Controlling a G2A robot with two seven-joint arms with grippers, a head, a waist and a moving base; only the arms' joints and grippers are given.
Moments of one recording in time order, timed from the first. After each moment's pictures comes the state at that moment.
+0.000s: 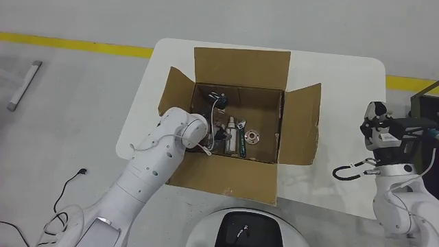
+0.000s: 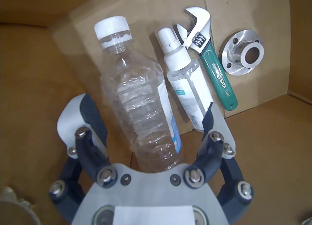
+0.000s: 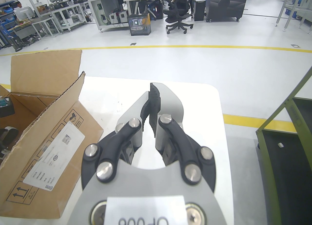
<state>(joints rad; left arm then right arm) 0.61 -1.40 -0.83 -1.19 0.94 -0.05 -1.08 -1.64 -1.16 1.82 -2.07 -1.10 -0.02 0.06</state>
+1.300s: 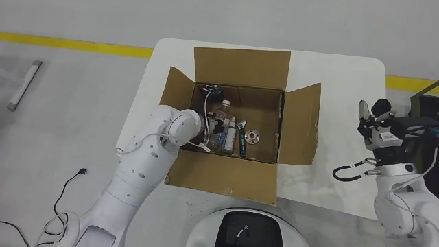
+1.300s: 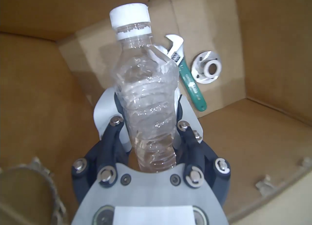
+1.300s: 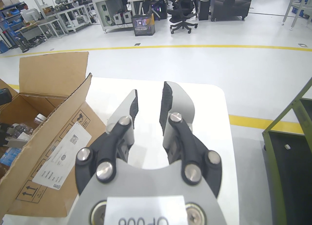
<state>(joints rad) 0.68 -1.37 -0.98 -1.36 0.85 -0.07 -1.11 -1.64 -1.16 1.83 -2.10 -1.06 -0.04 0.10</state>
